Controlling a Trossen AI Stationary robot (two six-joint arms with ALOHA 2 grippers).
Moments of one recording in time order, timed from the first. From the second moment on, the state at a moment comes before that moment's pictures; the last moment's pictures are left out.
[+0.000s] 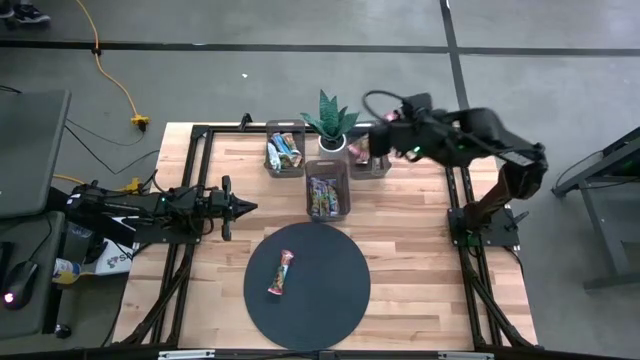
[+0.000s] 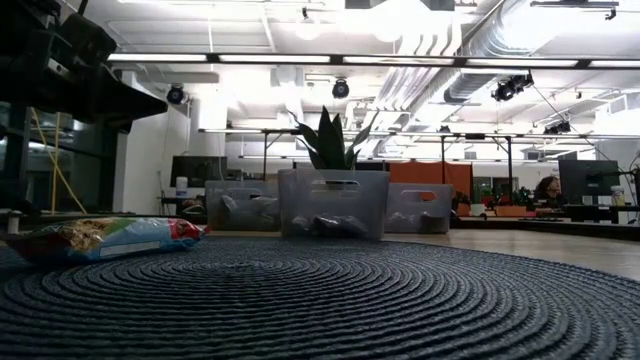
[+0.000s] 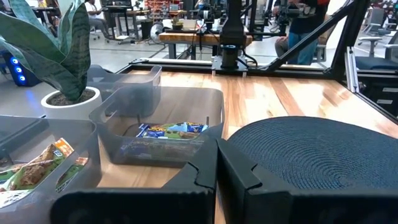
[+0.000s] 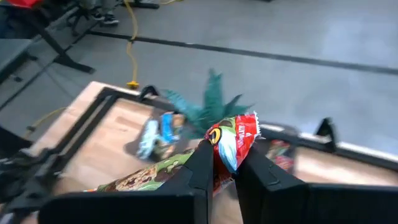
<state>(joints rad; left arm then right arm) -0.10 0.15 0.01 0.04 -0.22 -0.03 0.02 1.62 2.24 -1.52 0.80 1.00</state>
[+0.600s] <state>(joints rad) -0.10 0.15 0.01 0.04 -0.22 -0.03 -0.26 1.52 2.24 -1.57 0.81 0.54</state>
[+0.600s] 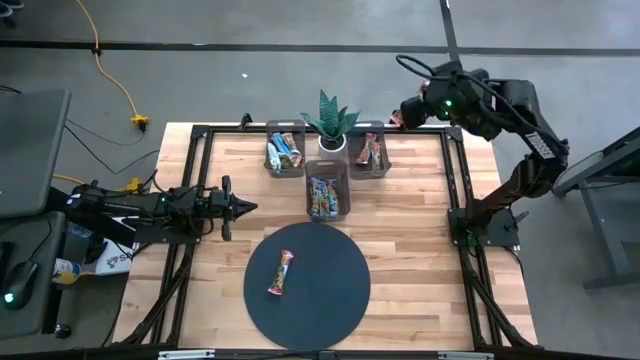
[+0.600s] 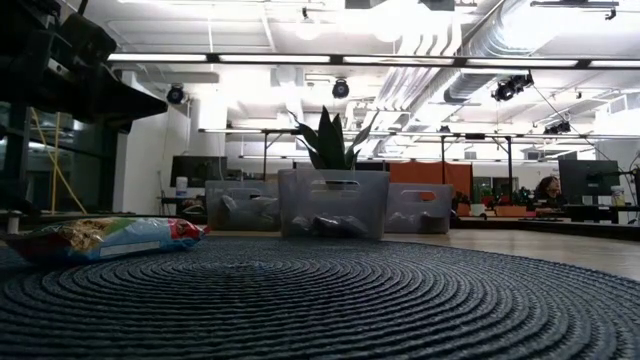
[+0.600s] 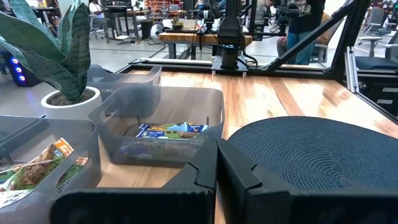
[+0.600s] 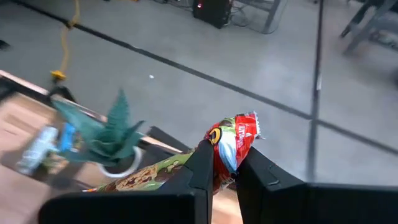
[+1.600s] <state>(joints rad) -0.10 0.15 0.01 0.04 -0.22 -0.03 -0.64 1.78 2.24 -1.57 0.55 -0.01</state>
